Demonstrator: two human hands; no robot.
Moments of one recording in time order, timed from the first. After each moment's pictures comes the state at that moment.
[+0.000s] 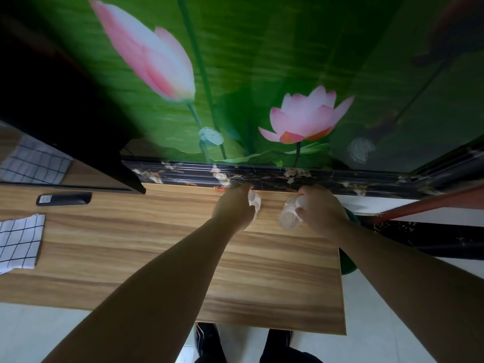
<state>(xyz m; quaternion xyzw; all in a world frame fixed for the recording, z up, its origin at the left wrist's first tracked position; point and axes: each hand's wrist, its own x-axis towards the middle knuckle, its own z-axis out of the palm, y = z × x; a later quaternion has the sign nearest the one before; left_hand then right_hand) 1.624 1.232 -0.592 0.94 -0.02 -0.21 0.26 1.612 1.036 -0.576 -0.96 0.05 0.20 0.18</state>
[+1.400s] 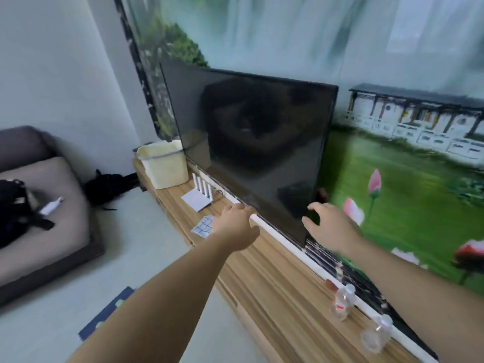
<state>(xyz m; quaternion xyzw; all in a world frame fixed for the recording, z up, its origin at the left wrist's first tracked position) 1.305 1.395 -0.184 0.95 0.28 0.04 0.13 1.456 1.217 -0.185 -0.91 -0.36 0.01 0.18</state>
